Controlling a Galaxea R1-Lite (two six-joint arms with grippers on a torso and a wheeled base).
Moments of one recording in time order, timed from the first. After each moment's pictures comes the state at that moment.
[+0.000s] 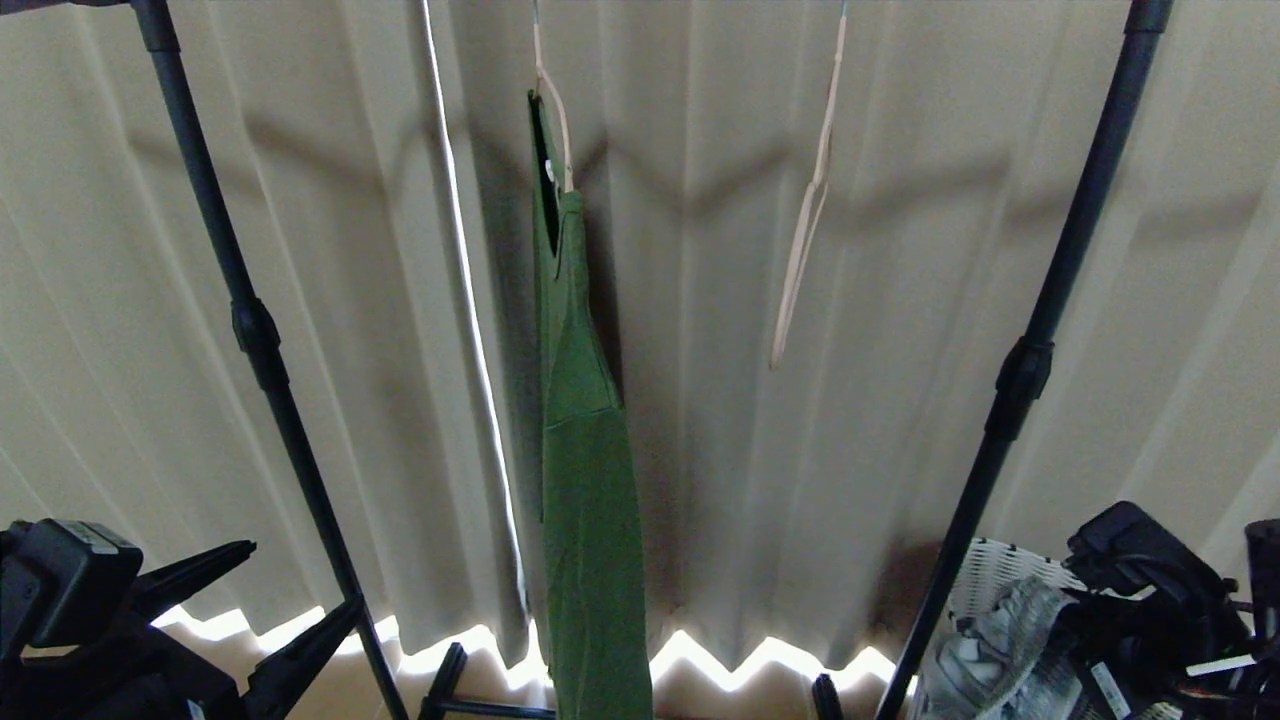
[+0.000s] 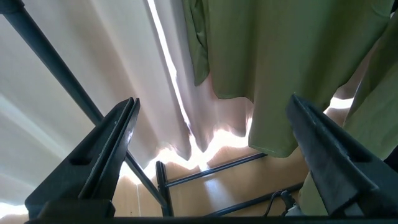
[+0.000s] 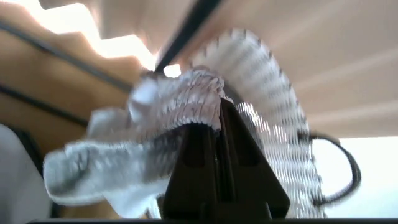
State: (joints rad) left arm -0.20 1.17 0.00 -0.94 -0.12 0.17; right arm 0.21 1.37 -0.19 -0.57 -0.18 -0.32
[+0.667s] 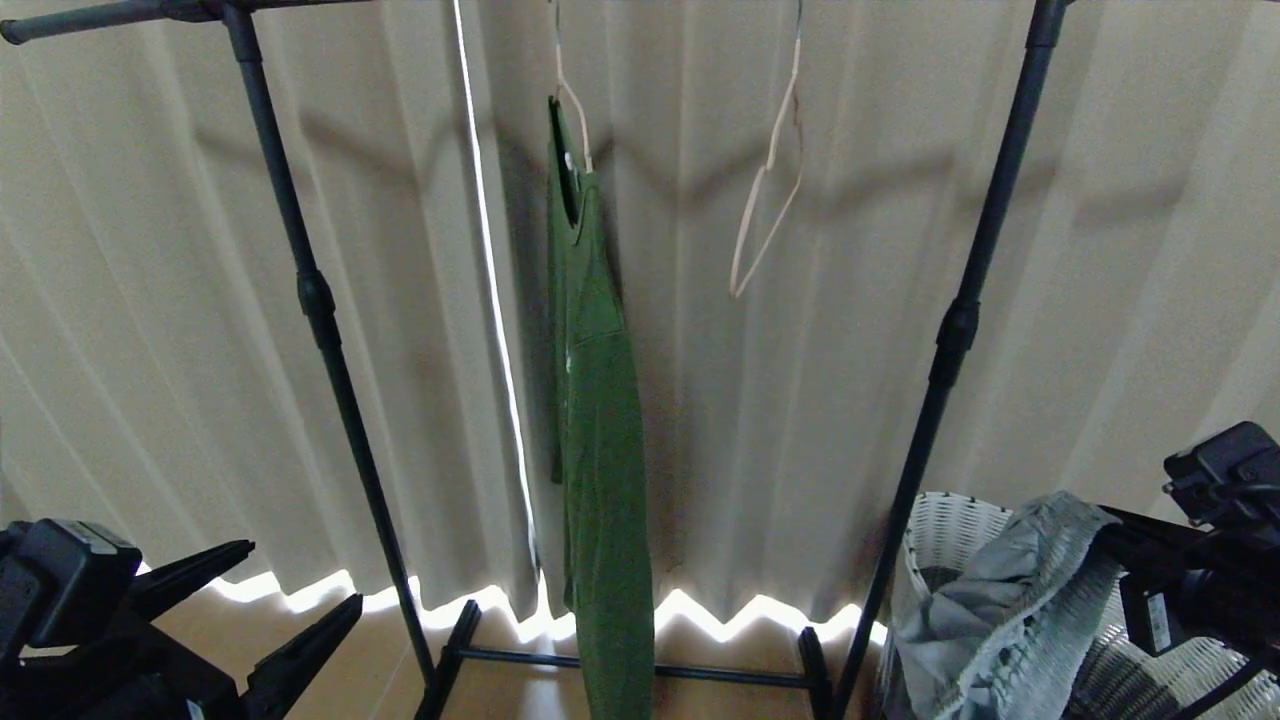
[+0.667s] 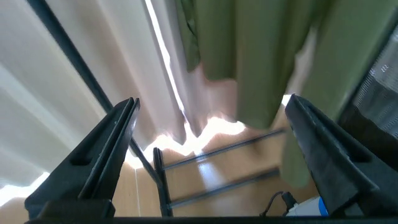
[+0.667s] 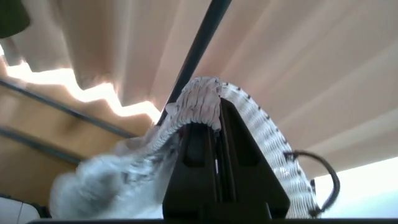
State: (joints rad) left arm -0.20 1.17 0.00 -0.94 -0.12 0.17; right arm 0.20 1.22 -0.28 -0.57 -0.13 -0.28
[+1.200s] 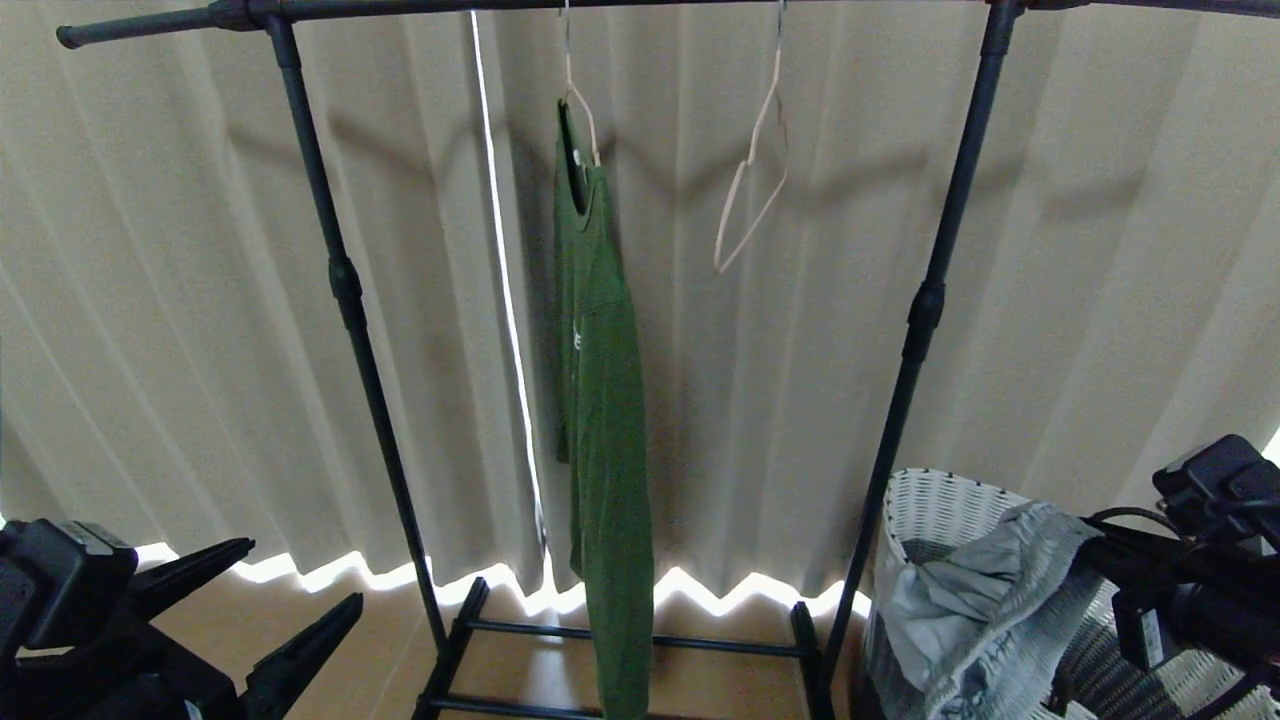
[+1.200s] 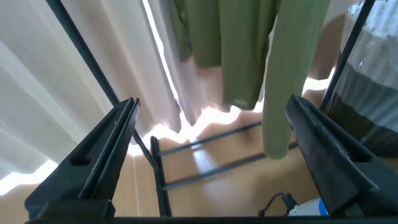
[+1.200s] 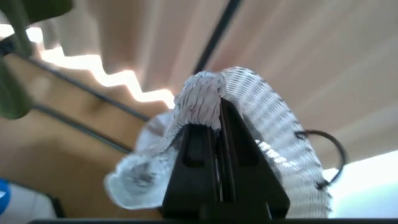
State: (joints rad) left arm -0.21 1.16 0.00 -0.95 -0.12 0.17; right arm 0.21 1.23 -0.26 -0.57 -0.06 -0.28
